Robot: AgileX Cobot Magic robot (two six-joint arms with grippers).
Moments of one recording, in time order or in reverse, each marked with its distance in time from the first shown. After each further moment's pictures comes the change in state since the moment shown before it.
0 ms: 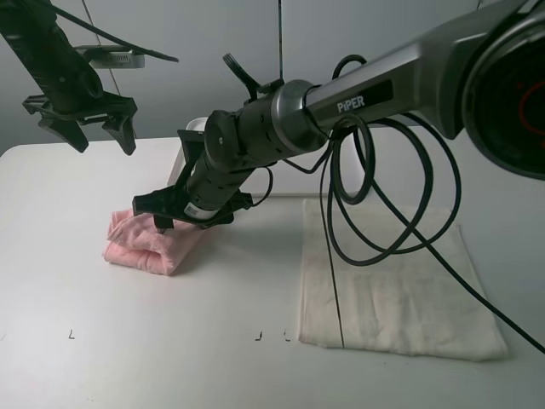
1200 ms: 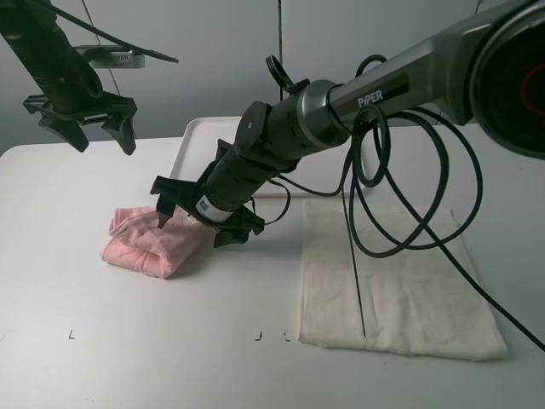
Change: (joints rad) left arm 0.000 0.000 0.000 0.000 -0.002 0.014; right arm -0.078 0.000 0.051 0.392 0.066 -0.009
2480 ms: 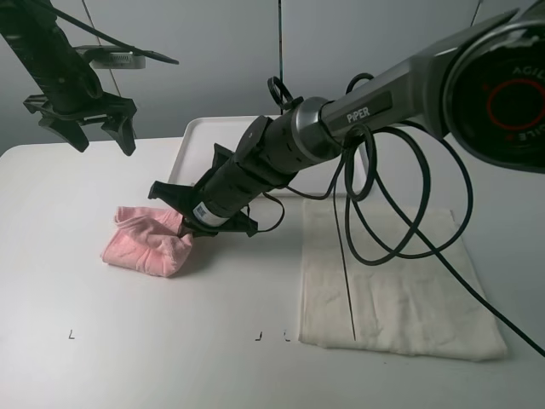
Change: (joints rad) left arm 0.000 0.000 0.000 0.000 0.002 0.012; right arm 0.002 0.044 0.000 0.211 -0.068 -0.279
